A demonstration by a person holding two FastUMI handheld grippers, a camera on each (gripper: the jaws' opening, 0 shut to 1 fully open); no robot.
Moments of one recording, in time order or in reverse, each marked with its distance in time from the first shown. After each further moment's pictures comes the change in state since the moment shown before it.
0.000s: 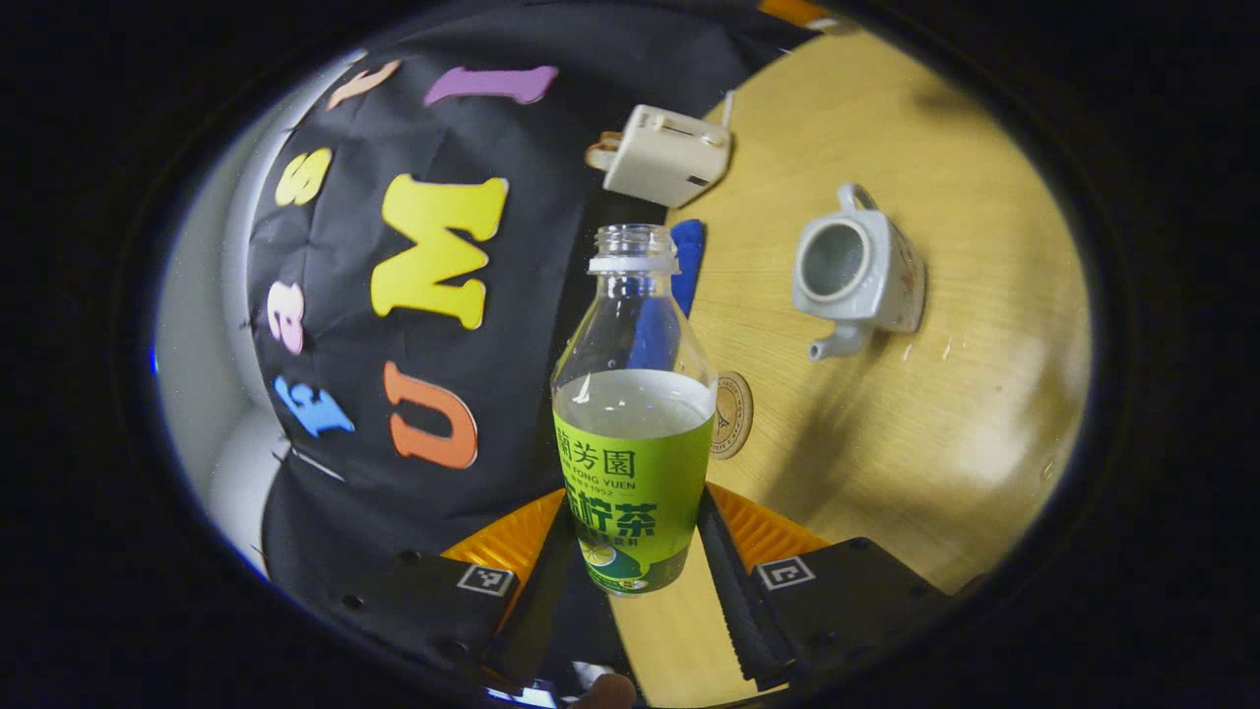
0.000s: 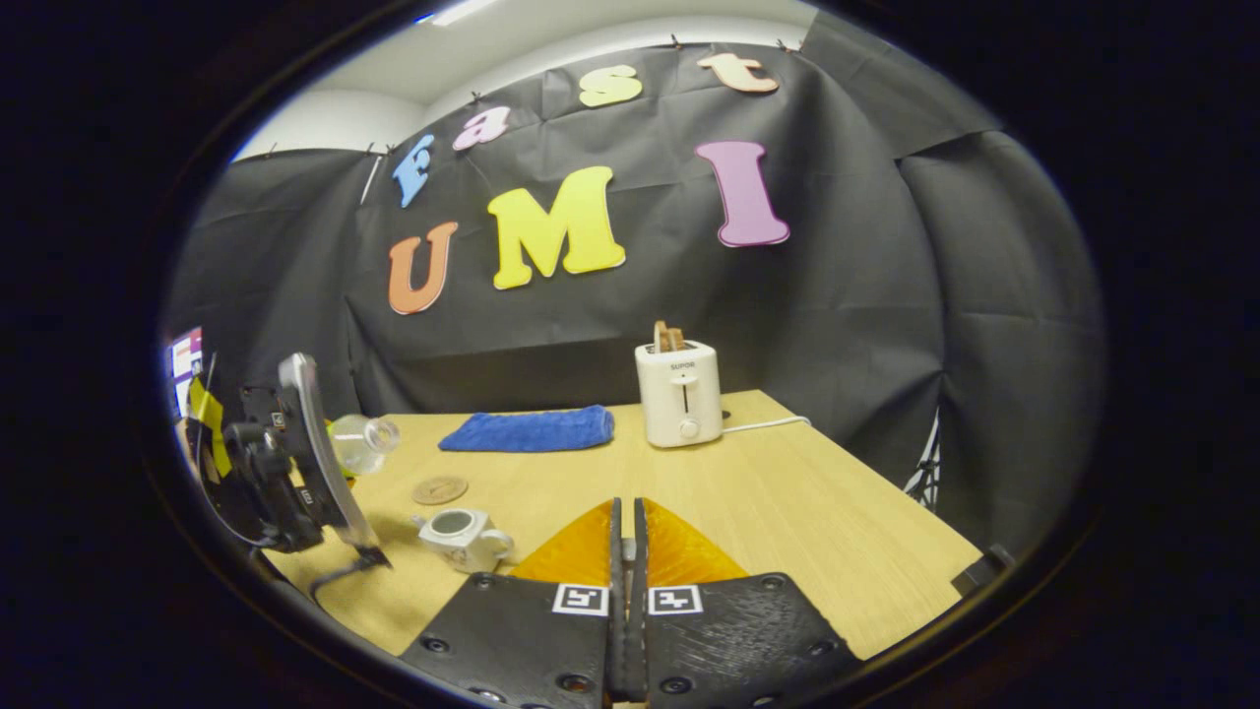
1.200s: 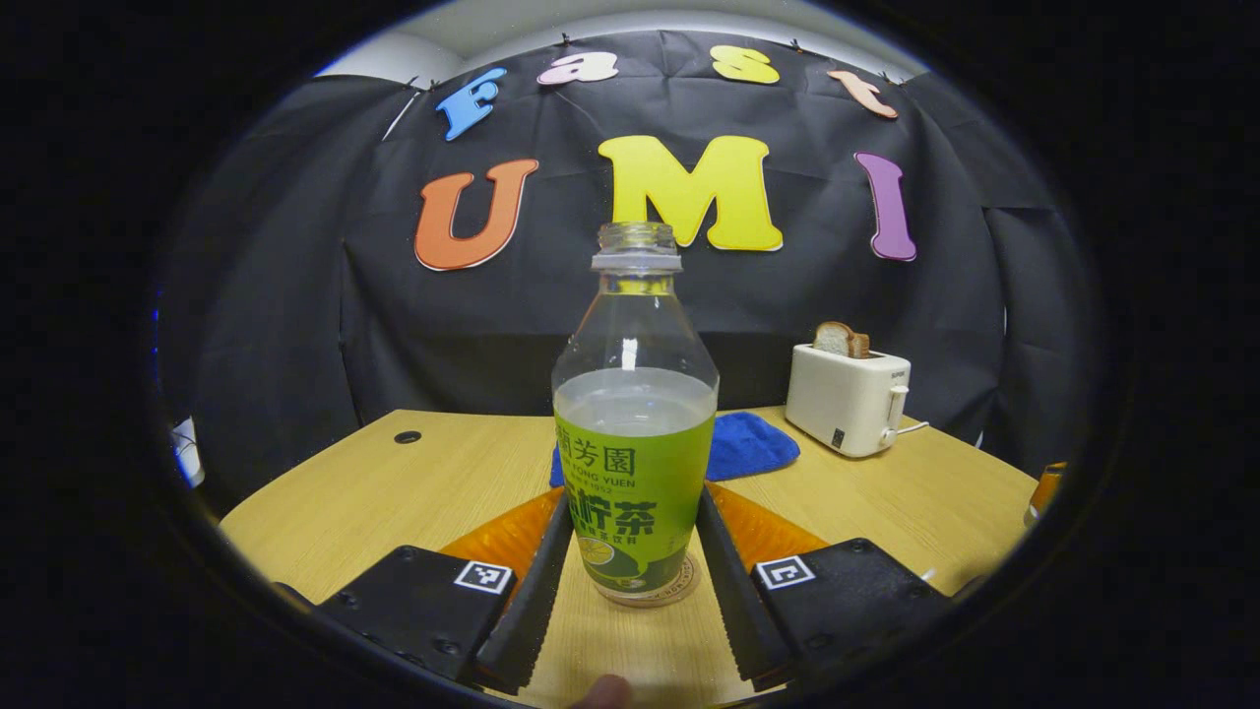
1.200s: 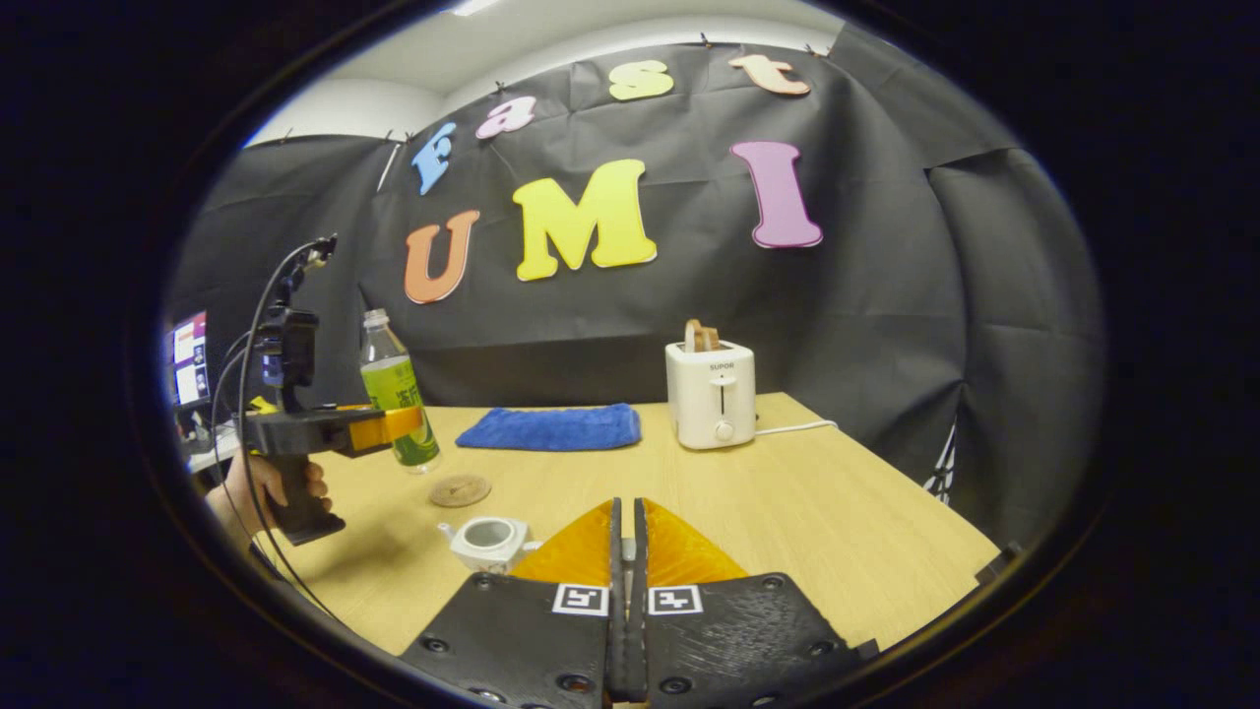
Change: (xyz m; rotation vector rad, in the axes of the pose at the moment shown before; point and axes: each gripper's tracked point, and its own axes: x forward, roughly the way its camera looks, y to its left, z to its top) left arm 0.105 0.042 0.036 -1.160 -0.242 -0.120; right arm 0.021 0.040 -0.007 -0.033 0.028 0.023
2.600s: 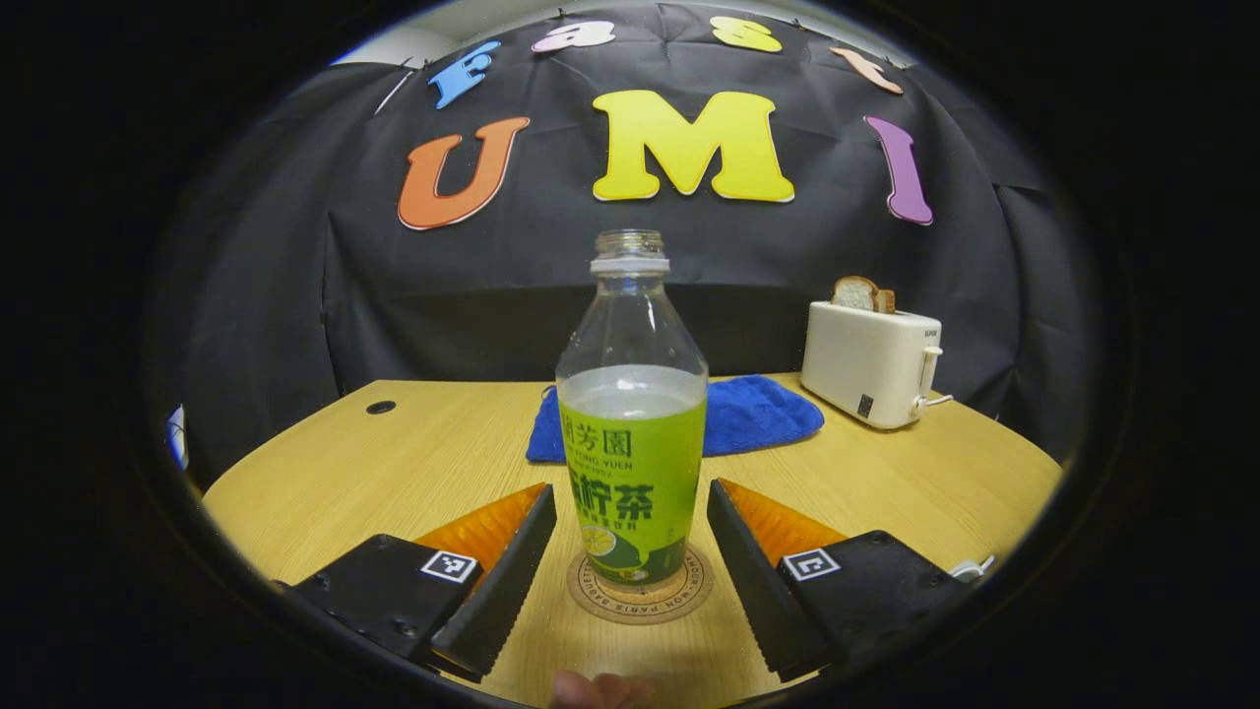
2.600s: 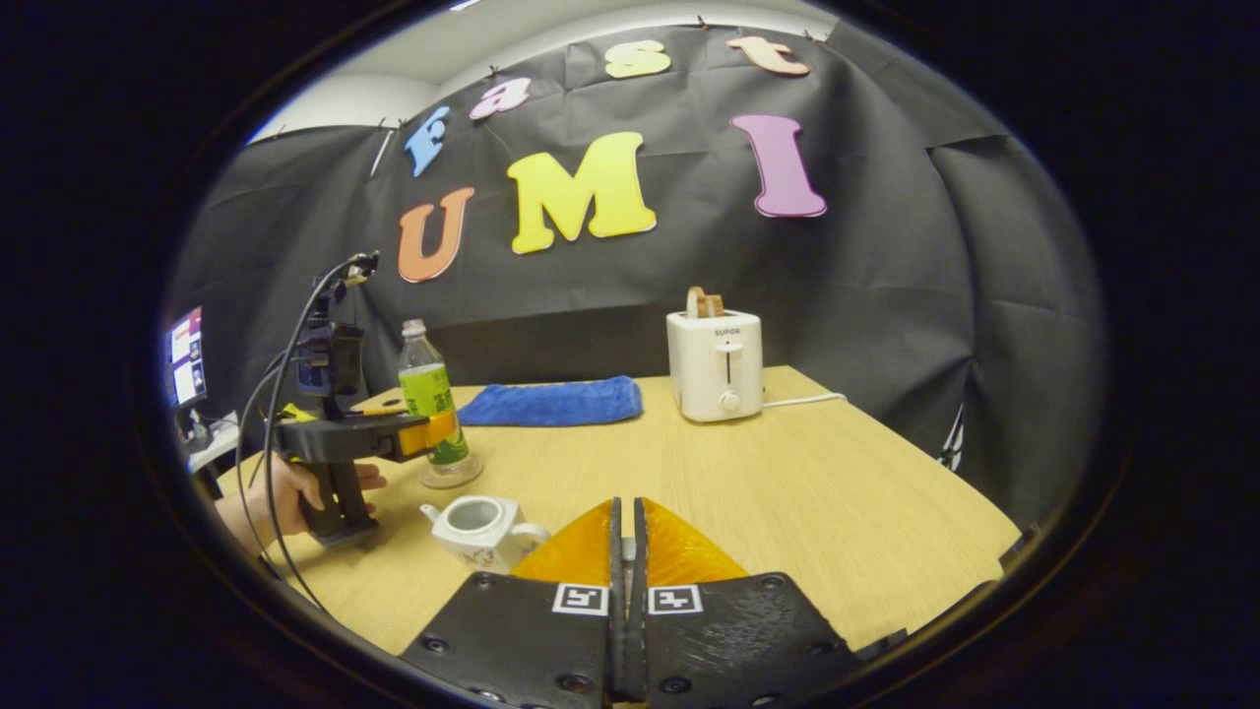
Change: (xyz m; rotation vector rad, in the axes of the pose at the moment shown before) left arm 0.041 -0.008 -0.056 0.013 0.107 0.011; right arm 0.020 0.005 -0.022 0.006 0.045 0.011
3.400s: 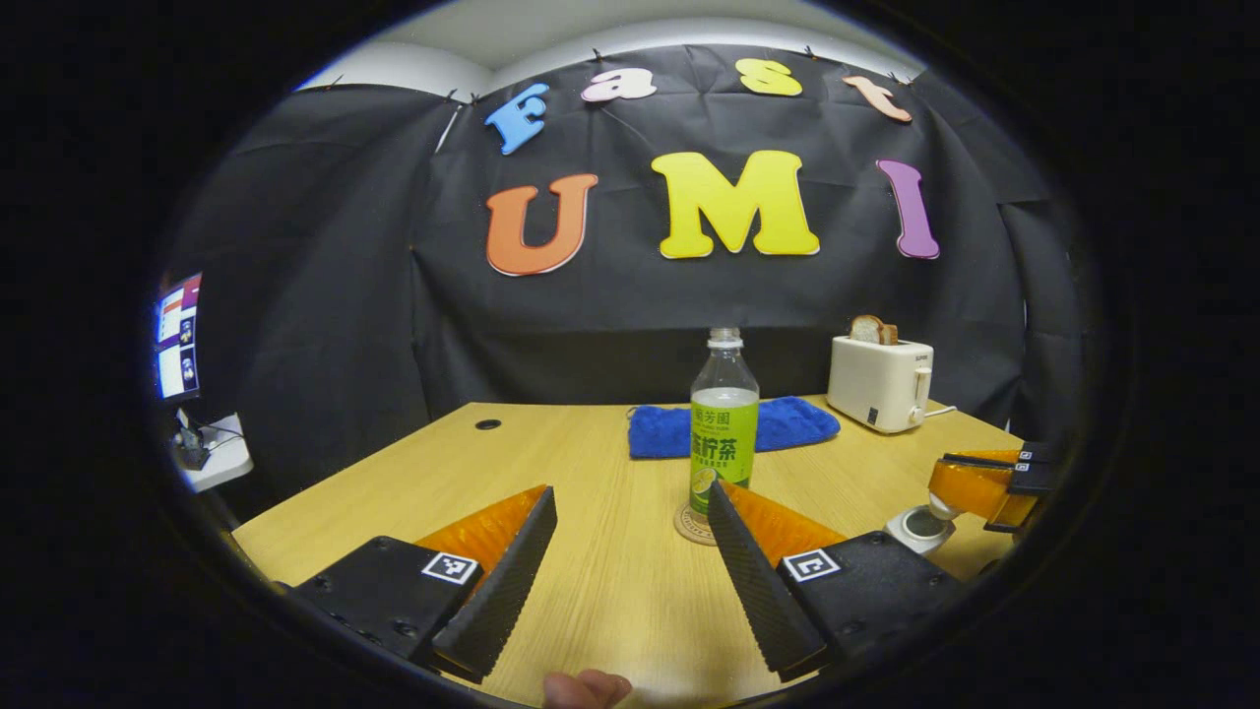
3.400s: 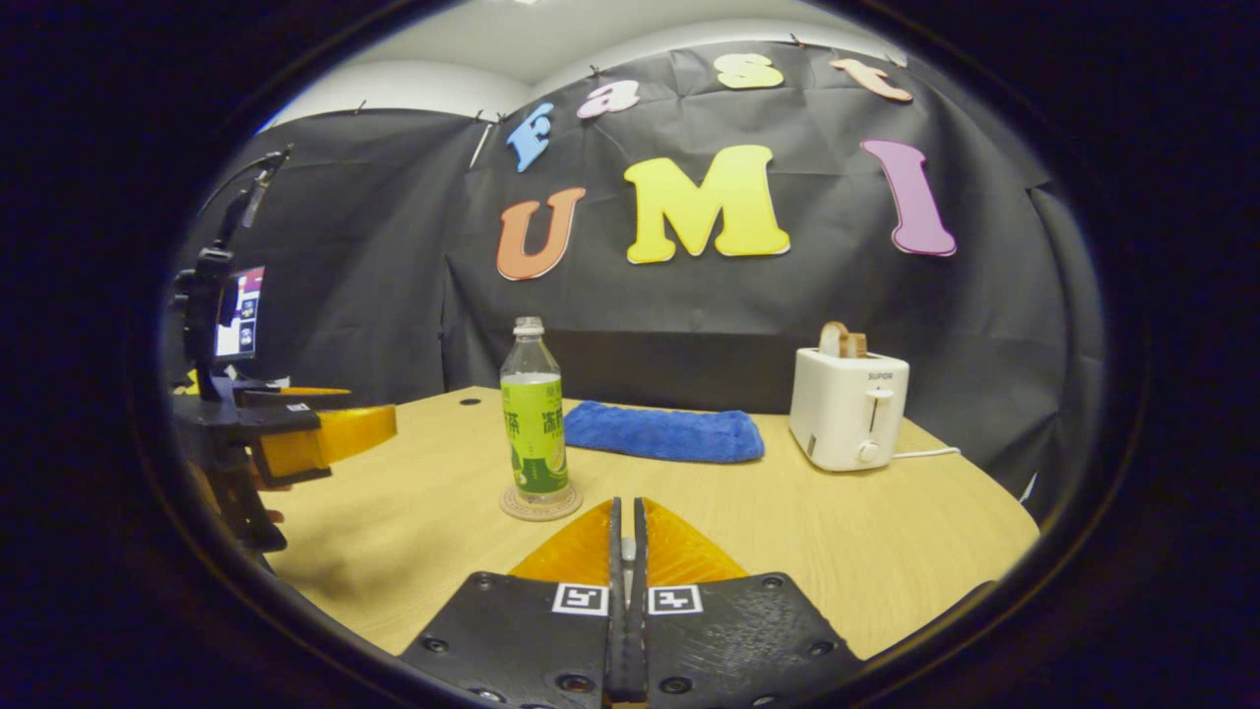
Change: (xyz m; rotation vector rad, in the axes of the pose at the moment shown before) left arm -0.152 0.070 0.021 -0.005 -0.140 0.159; right arm 0.057 0.113 0.003 -0.152 -0.061 0.240
